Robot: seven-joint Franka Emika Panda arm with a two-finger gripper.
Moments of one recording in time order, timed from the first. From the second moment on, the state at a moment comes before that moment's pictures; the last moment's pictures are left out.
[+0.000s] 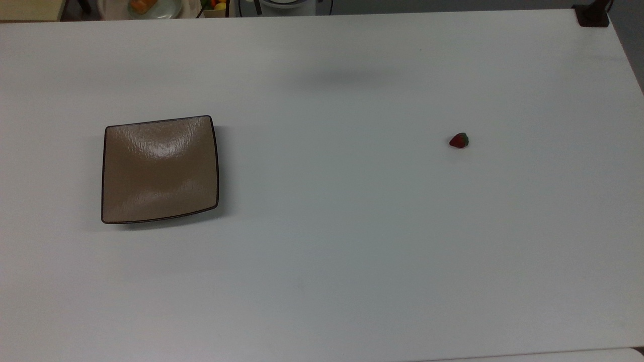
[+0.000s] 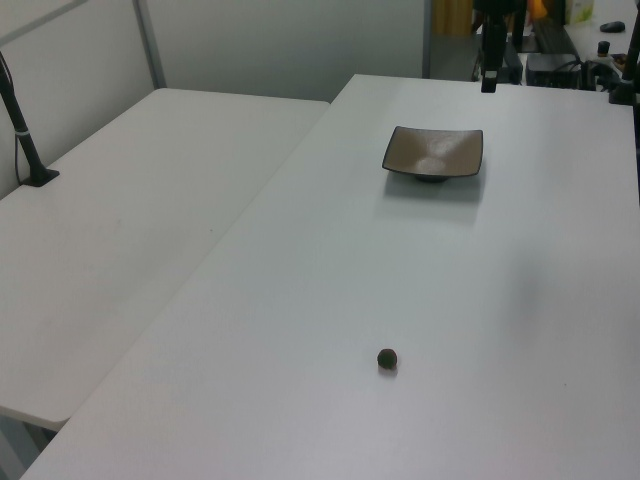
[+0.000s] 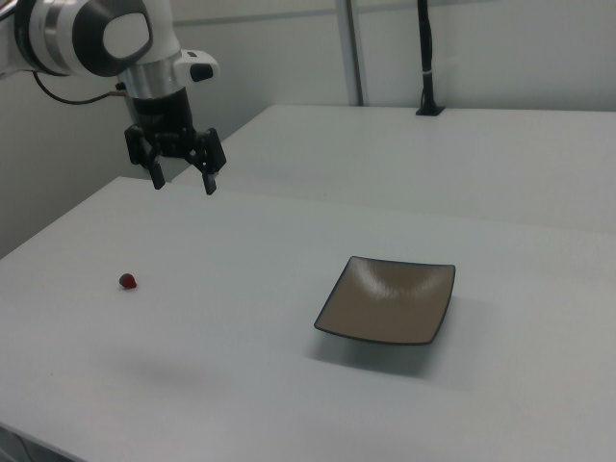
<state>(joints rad) 0.14 -0.05 0.00 -1.66 0.07 1.63 -0.15</state>
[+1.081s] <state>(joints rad) 0.25 0.02 0.01 -1.66 0.07 1.65 -0.12</state>
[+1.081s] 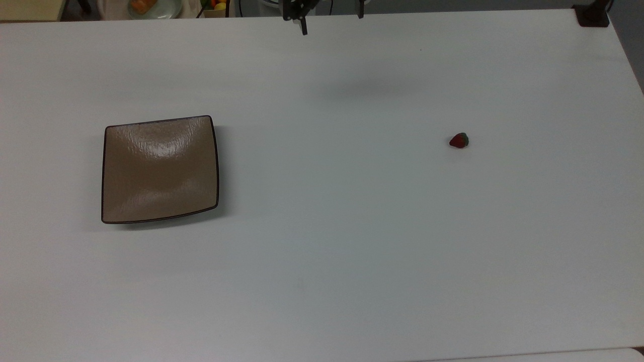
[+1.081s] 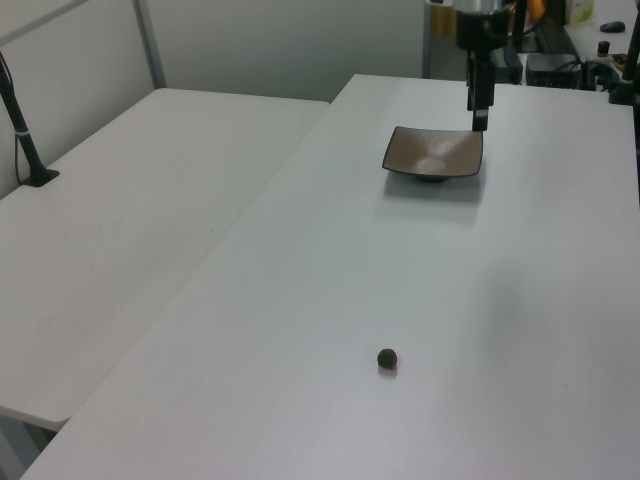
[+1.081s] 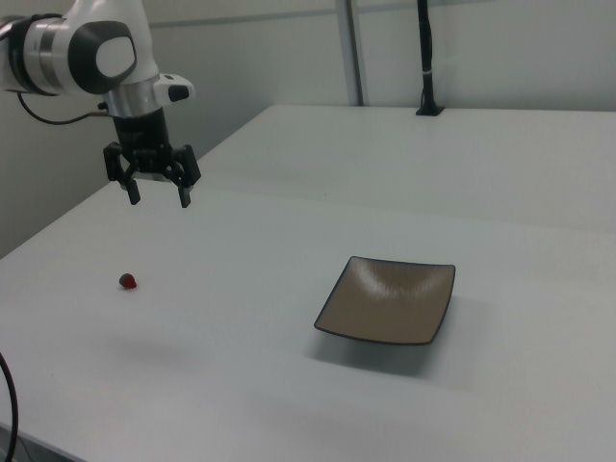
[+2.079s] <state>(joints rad) 0.45 0.25 0.02 -1.62 0.07 1.92 0.13</state>
